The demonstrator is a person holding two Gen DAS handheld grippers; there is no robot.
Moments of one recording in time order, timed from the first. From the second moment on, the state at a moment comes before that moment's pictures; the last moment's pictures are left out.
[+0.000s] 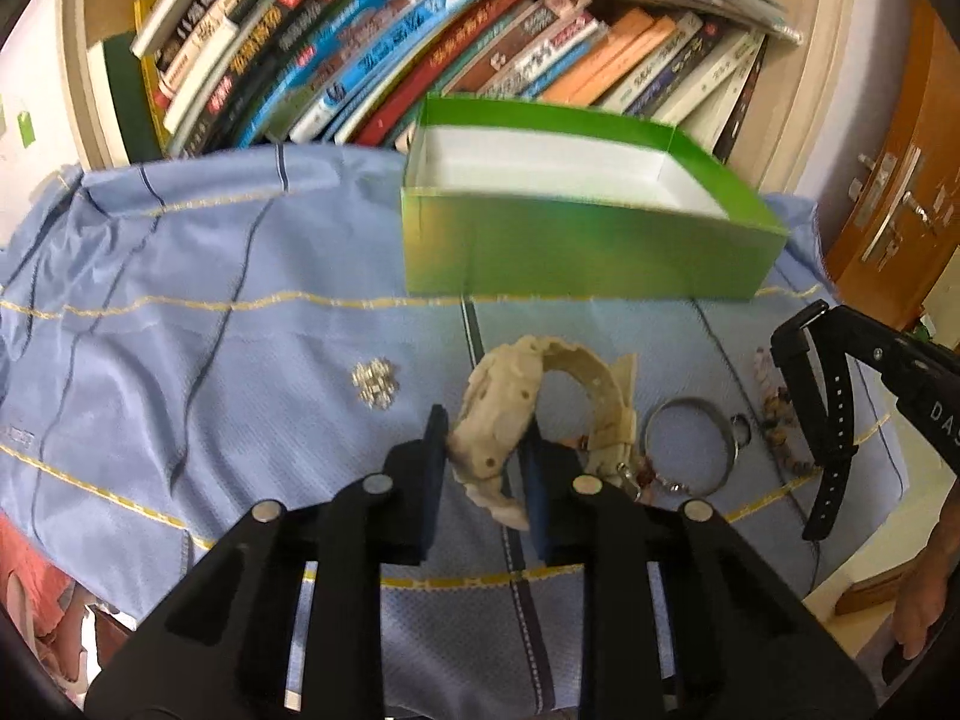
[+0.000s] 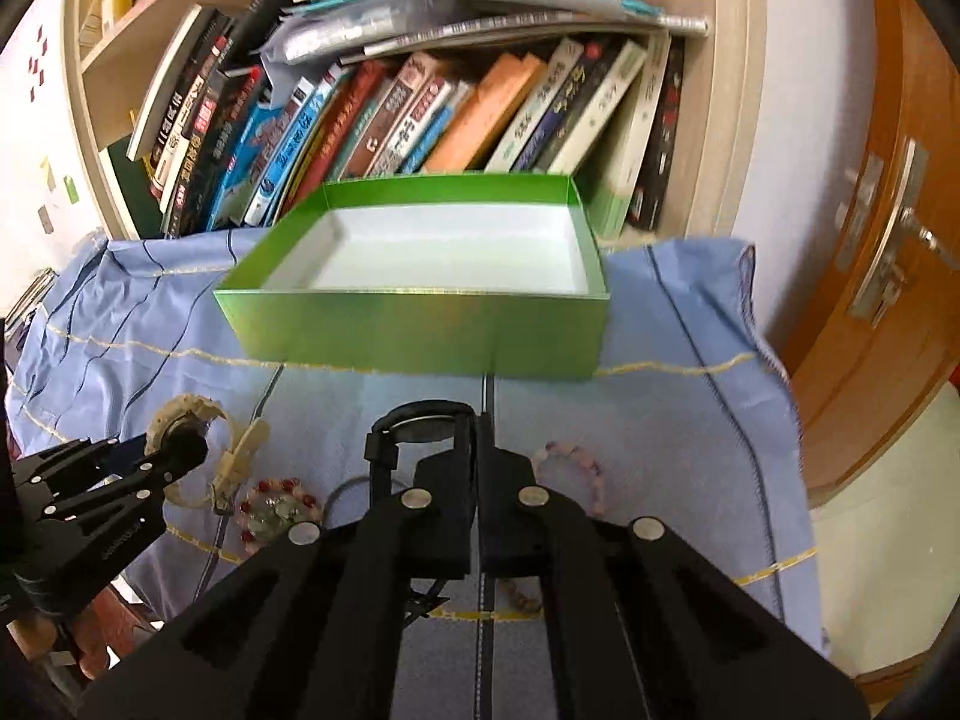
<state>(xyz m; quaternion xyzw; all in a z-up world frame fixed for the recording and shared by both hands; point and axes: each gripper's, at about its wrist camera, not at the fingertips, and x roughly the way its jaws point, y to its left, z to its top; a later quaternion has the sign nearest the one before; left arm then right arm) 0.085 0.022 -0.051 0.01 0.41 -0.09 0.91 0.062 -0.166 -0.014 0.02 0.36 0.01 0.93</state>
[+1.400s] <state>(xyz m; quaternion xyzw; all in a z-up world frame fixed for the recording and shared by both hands) 0.101 0.018 0.000 0.04 0.33 -0.06 0.94 0.077 -0.235 0.003 0.10 0.35 -0.06 0.93</state>
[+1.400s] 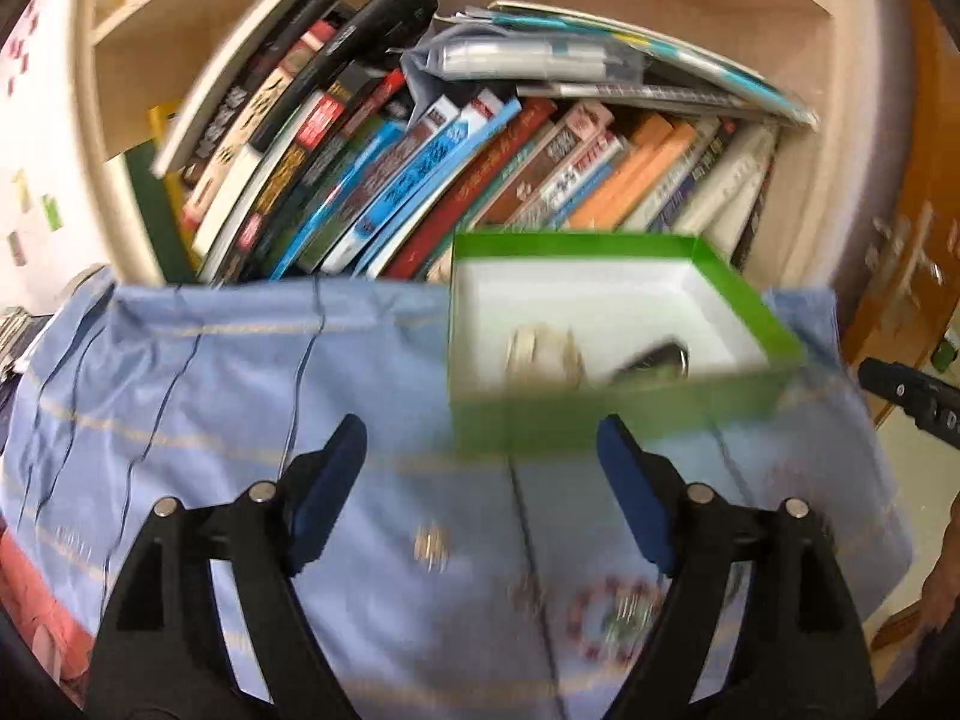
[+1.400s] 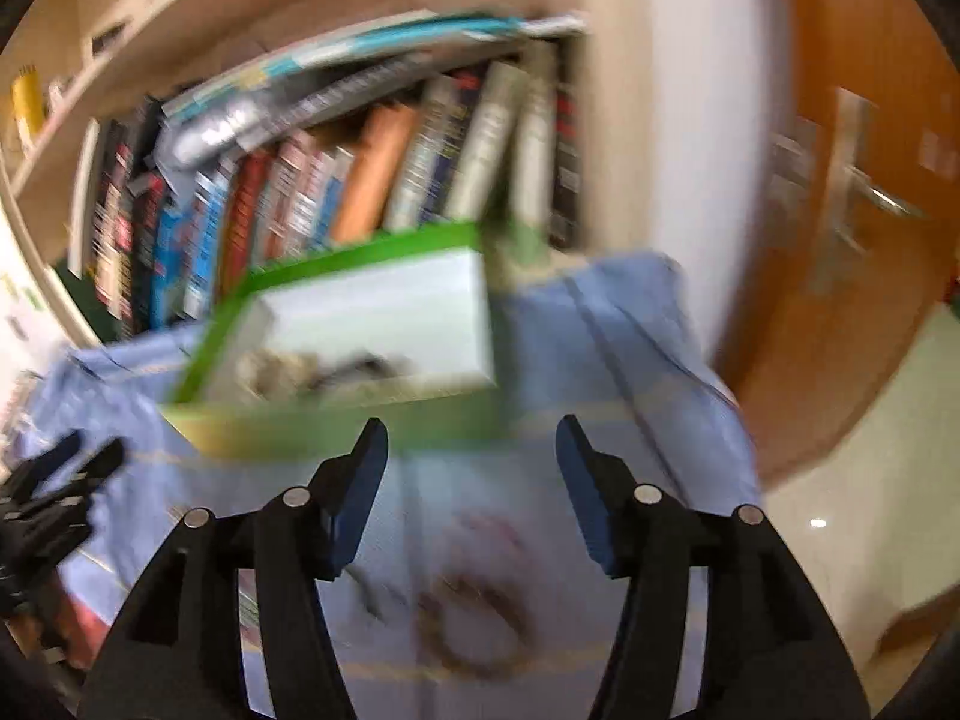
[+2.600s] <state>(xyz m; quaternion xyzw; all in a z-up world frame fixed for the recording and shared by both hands) 0.073 -0.024 -0.082 0.04 0.43 -0.15 0.89 0.050 -0.189 -0.082 0.02 0.44 -0.07 0.90</state>
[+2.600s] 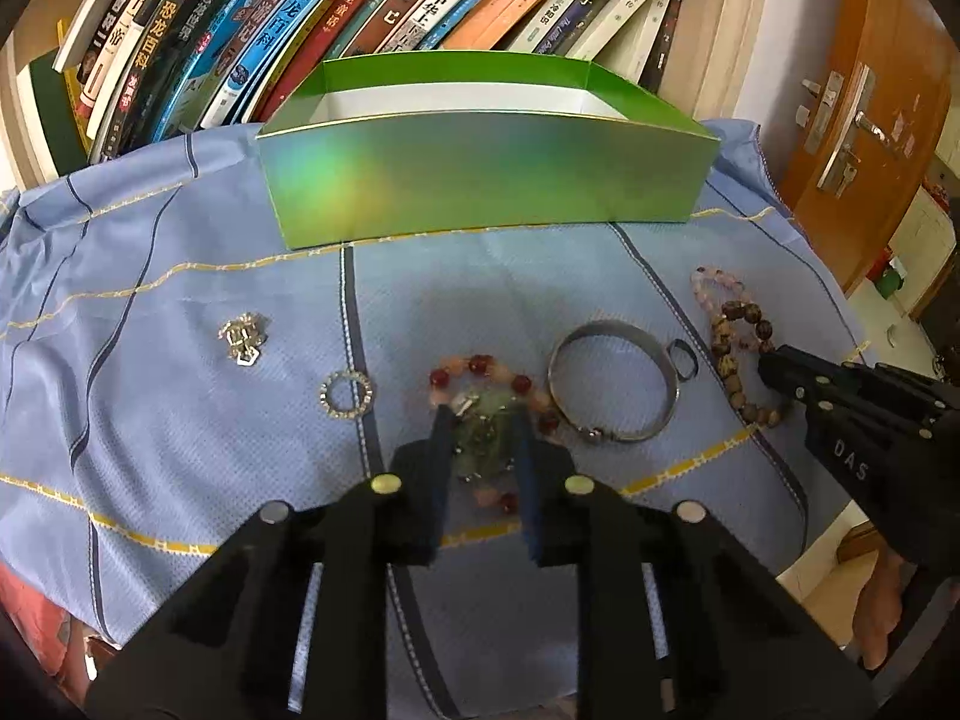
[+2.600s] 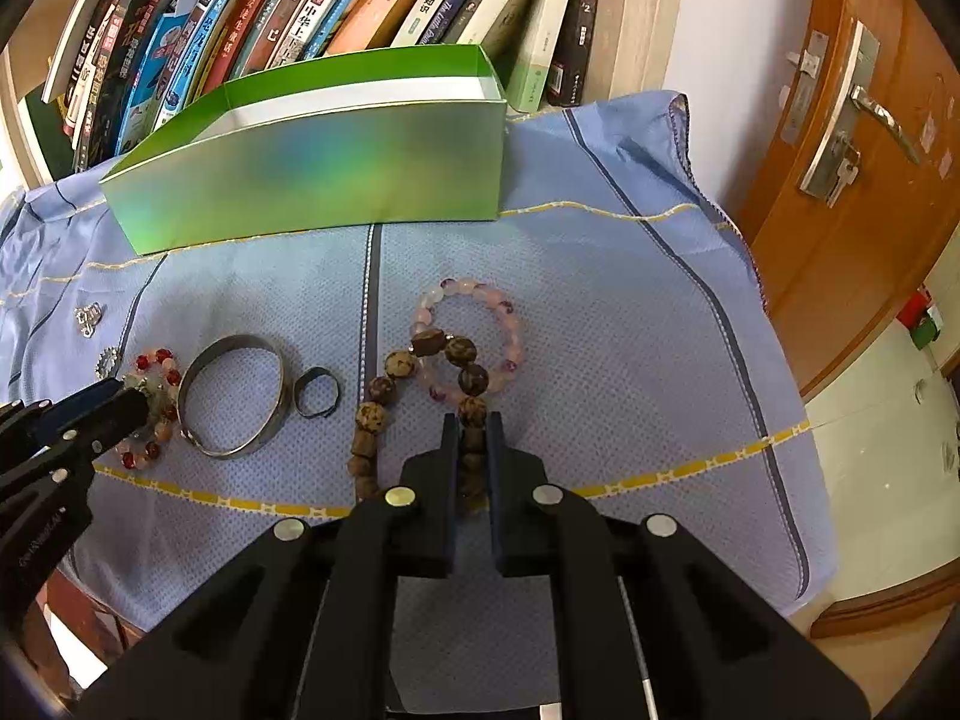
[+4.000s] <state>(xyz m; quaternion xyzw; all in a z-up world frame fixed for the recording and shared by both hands) 0.061 0.012 -0.074 0.05 0.42 -0.10 0.90 0.035 -0.183 -0.073 0.02 0.44 -0.04 0.89</state>
